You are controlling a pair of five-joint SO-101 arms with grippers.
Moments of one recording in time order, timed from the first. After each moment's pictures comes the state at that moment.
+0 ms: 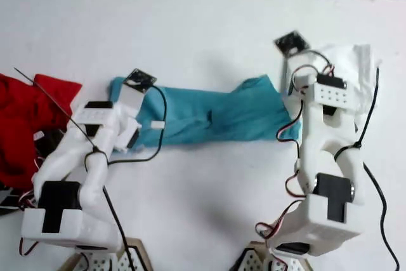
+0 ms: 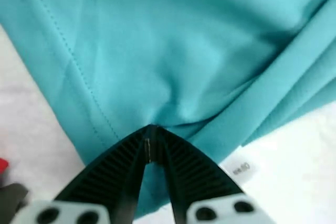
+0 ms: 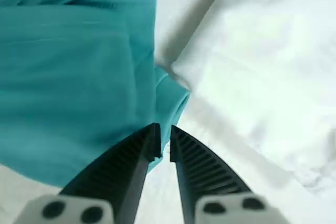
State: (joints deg) left arm -7.3 3.1 40.3 50.1 -24.2; right arm 7.8 5.0 13.8 56.1 36.8
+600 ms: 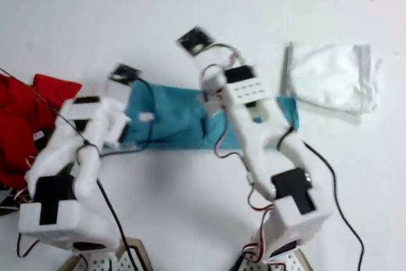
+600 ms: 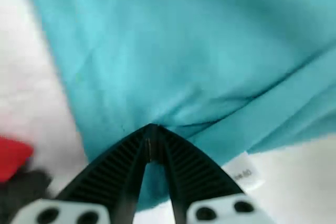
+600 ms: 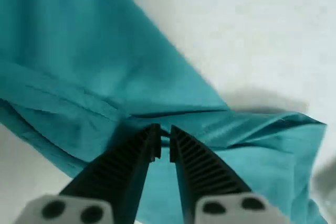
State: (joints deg) left arm -14.3 3.5 34.9 53.0 -21.4; right arm -23.3 11.2 8.0 59.1 24.8
